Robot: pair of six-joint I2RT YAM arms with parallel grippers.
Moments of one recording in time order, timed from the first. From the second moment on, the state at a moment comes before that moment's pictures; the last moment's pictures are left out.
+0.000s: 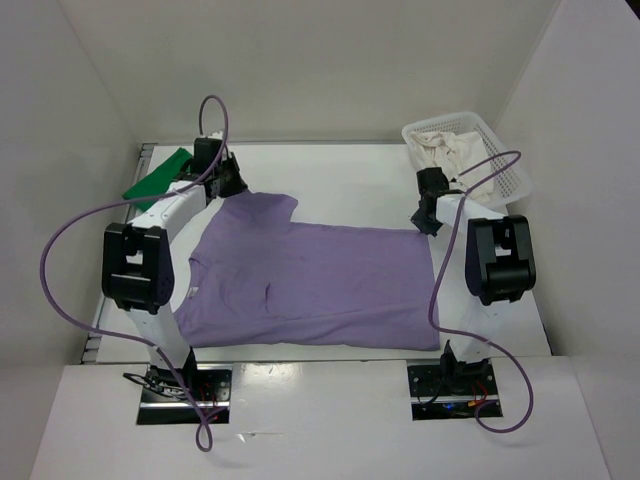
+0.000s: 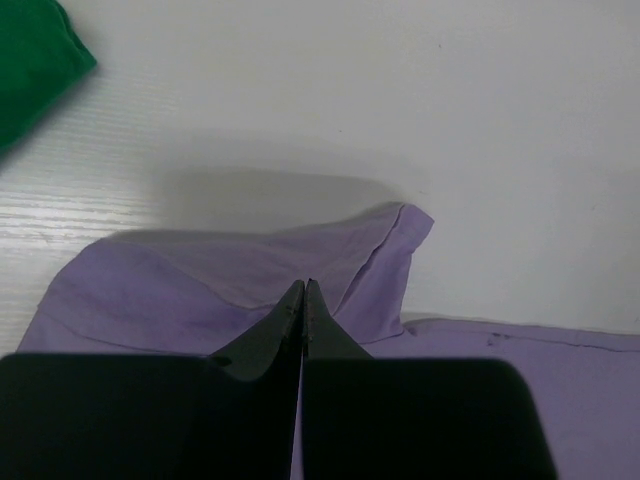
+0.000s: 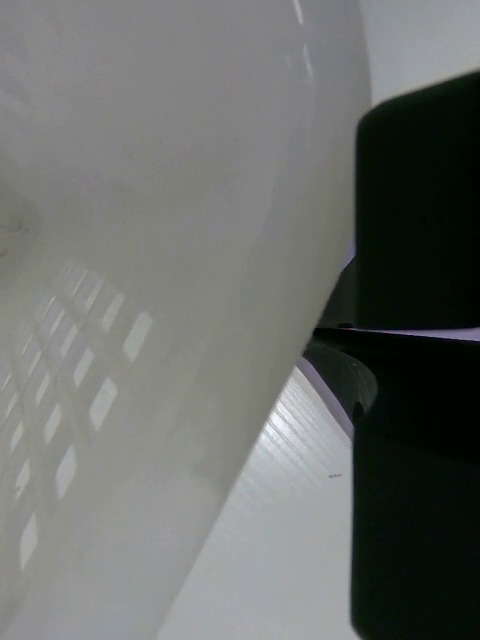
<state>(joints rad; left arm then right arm) -0.11 1.83 1.40 -0.24 0.09 -0.43 0.08 1.86 1.18 -0.42 0.34 0.82</state>
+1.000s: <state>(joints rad) 0.06 1.13 1.00 -0.56 0.21 -0.47 0.02 1.32 0.87 -0.56 0.06 0.80</state>
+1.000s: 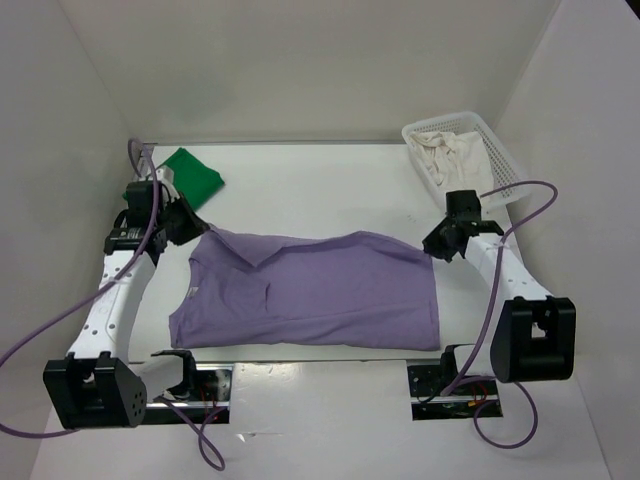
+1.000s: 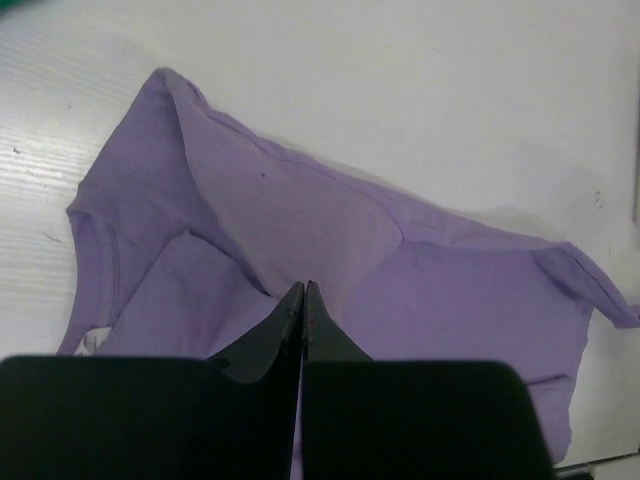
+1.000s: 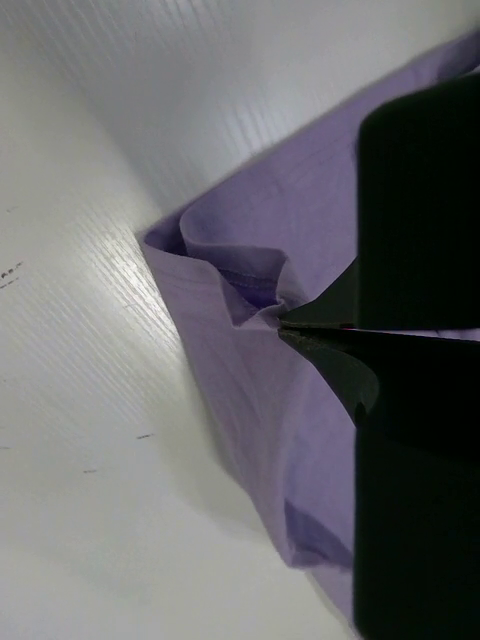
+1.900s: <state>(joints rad) 0.07 1.05 0.93 -0.78 0.61 -0.50 -0.01 1.33 0.92 -0.74 0.11 0.78</state>
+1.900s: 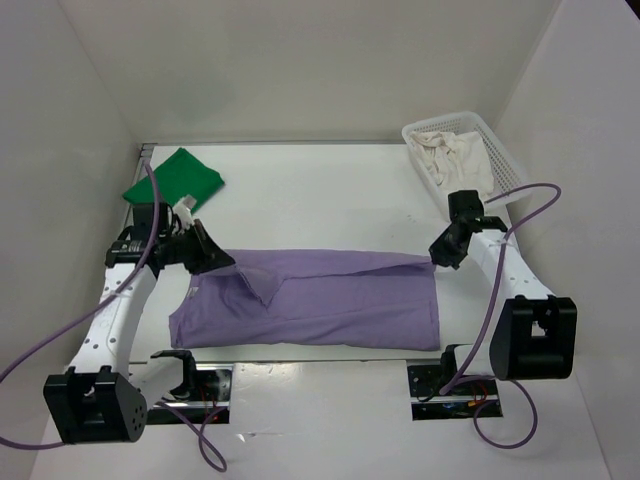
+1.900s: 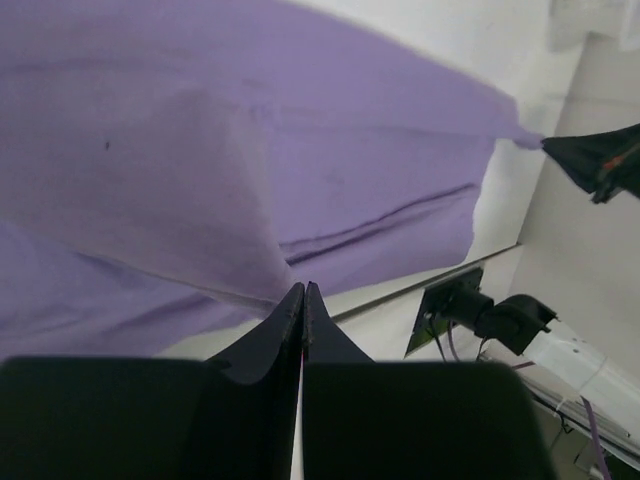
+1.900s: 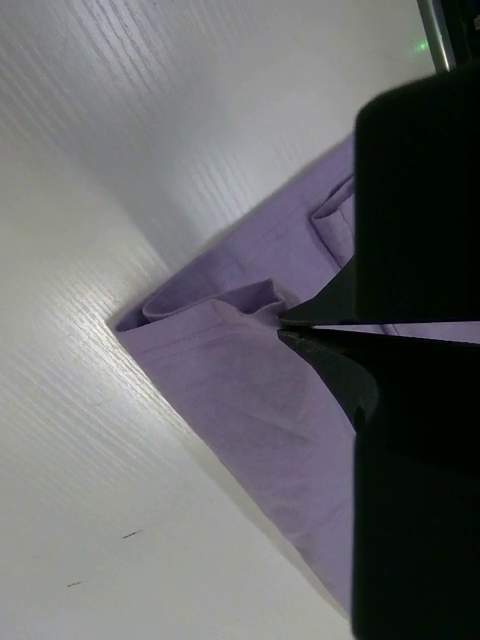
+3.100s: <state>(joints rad) 0.04 1.12 0.84 -0.64 0.21 -0.60 0.91 1.82 1.17 -0.30 -0.10 1.01</state>
